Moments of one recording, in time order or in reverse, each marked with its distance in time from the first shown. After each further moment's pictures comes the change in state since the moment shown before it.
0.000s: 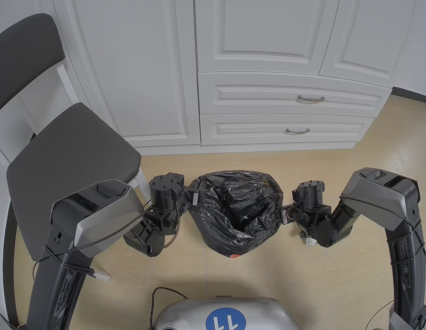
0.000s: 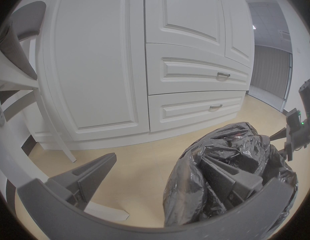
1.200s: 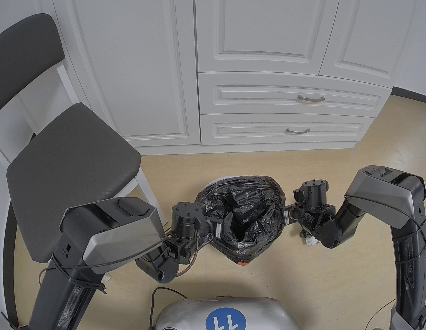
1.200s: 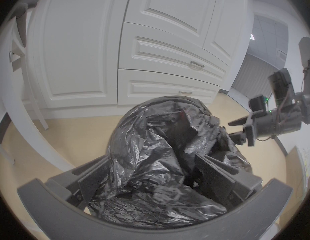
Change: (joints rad) left arm -0.149 -0.016 0.184 0.007 -0.080 -0.204; right arm 0.006 -0.051 0.070 -0.027 0.027 -0.027
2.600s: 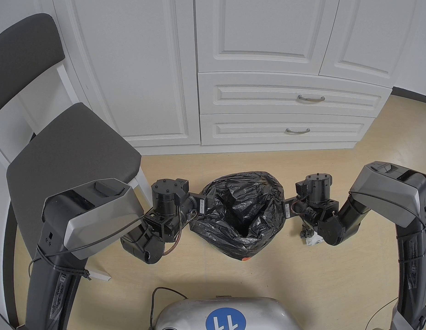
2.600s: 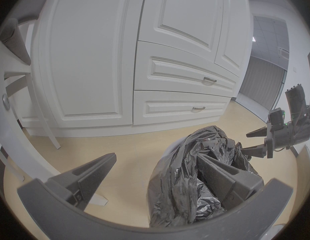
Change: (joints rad) left arm 0.102 -0.065 -0.050 0.005 -0.015 0.076; right arm 0.000 -0.043 0.010 -0.033 0.003 0.002
